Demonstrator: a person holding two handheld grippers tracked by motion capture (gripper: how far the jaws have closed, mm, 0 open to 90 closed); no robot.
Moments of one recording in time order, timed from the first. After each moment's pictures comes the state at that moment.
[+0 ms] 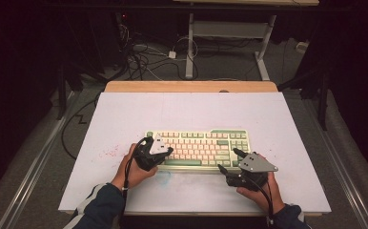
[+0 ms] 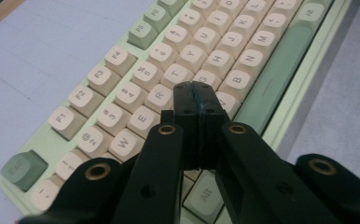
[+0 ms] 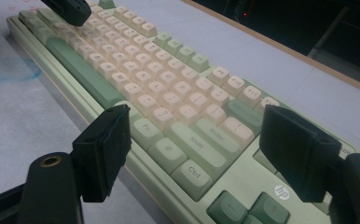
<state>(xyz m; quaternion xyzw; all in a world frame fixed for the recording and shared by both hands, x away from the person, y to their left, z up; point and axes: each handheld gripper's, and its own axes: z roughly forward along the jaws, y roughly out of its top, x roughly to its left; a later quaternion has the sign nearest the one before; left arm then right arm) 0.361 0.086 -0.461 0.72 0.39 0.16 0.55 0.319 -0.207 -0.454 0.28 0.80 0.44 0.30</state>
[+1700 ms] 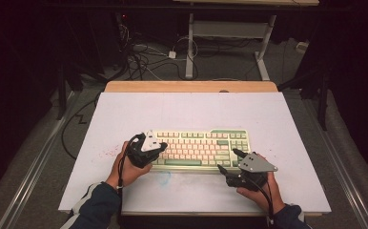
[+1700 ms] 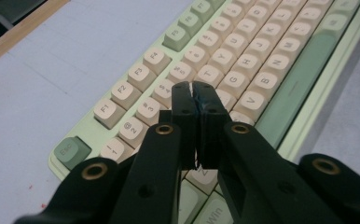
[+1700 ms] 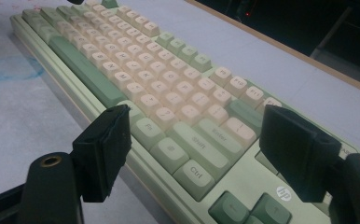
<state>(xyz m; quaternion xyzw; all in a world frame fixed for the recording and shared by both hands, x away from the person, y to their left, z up) 0.362 0.101 -0.451 0.70 0.39 0.17 0.57 0.319 -0.207 -0.454 0.28 0.80 0.44 0.30</state>
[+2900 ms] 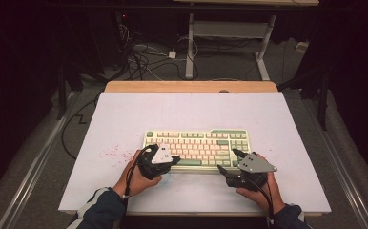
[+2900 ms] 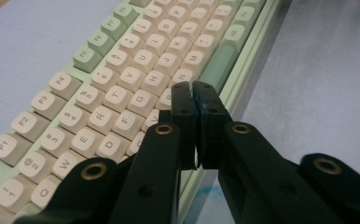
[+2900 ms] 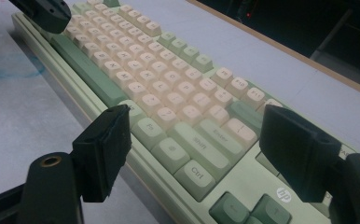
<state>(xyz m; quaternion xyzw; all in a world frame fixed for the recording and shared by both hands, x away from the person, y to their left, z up) 0.331 0.072 -0.456 0.74 0.35 0.11 0.57 0.318 -0.206 -0.453 0.28 0.80 0.44 0.30</state>
